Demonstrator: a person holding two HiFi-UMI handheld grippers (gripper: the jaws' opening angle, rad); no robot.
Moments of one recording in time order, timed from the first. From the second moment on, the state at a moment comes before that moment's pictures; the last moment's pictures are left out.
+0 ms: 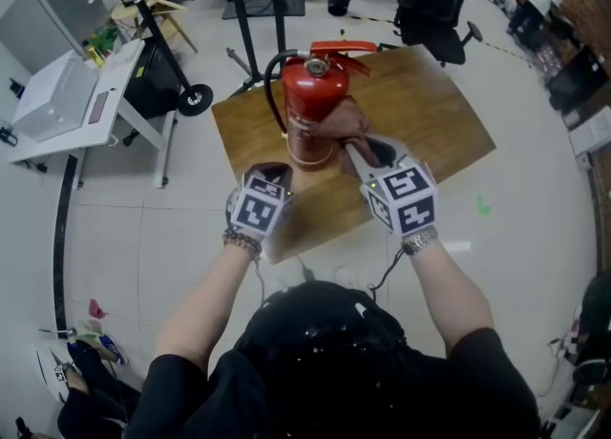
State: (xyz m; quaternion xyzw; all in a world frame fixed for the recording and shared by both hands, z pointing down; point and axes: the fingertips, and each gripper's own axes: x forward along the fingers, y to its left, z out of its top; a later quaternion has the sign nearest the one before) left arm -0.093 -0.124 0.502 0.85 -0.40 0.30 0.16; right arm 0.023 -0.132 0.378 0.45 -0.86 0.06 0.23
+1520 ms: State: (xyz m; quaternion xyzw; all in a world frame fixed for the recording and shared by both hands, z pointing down) left arm -0.123 -0.169 0.388 0.89 -0.36 0.27 0.11; right arm -0.010 -0.208 0.323 0.54 -0.81 0.01 0.21
